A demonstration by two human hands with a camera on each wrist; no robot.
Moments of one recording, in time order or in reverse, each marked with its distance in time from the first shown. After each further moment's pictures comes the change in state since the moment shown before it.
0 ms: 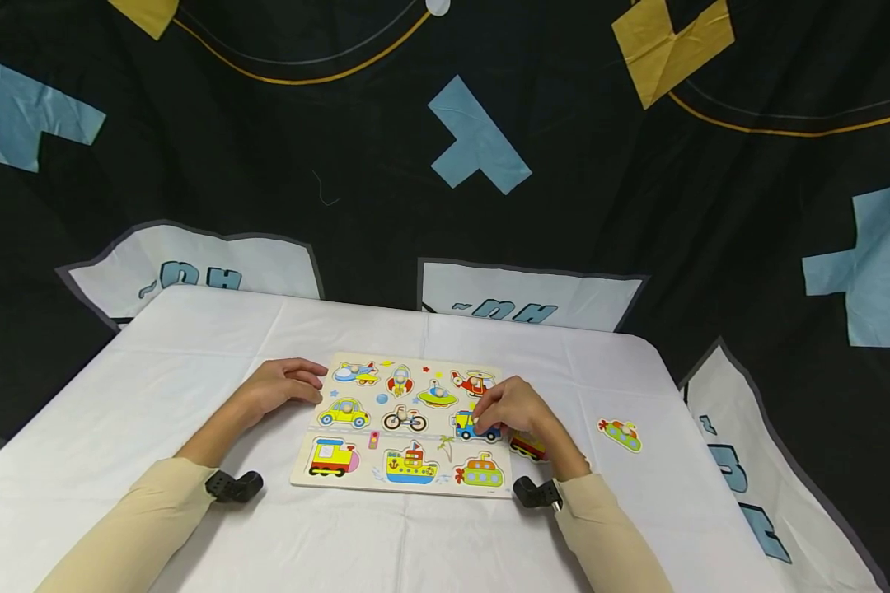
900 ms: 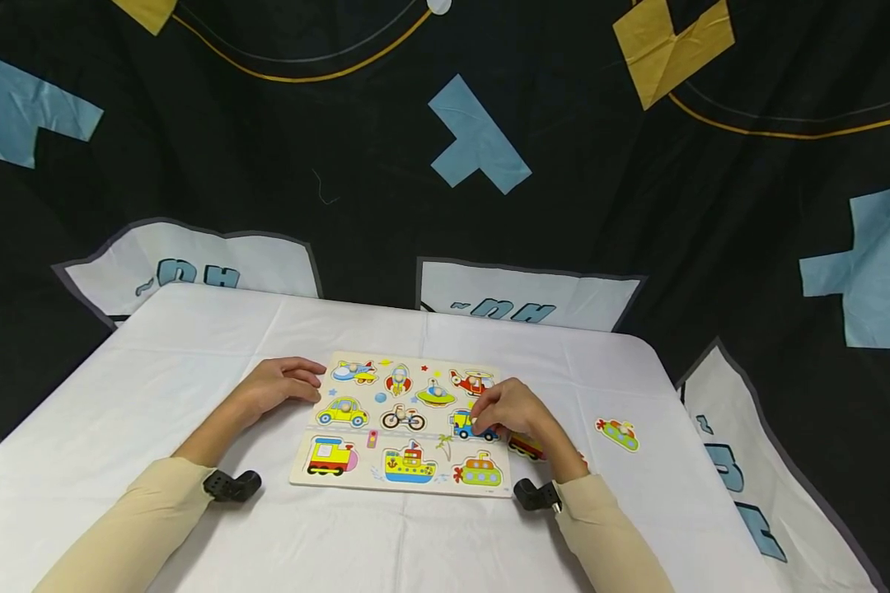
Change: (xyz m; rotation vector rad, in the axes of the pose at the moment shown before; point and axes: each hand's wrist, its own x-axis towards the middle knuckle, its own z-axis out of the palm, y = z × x) left_hand 0.000 -0.002 -0.002 0.003 -0.006 0.022; right_hand -0.001 -0.001 0.003 0.036 -0.021 0.042
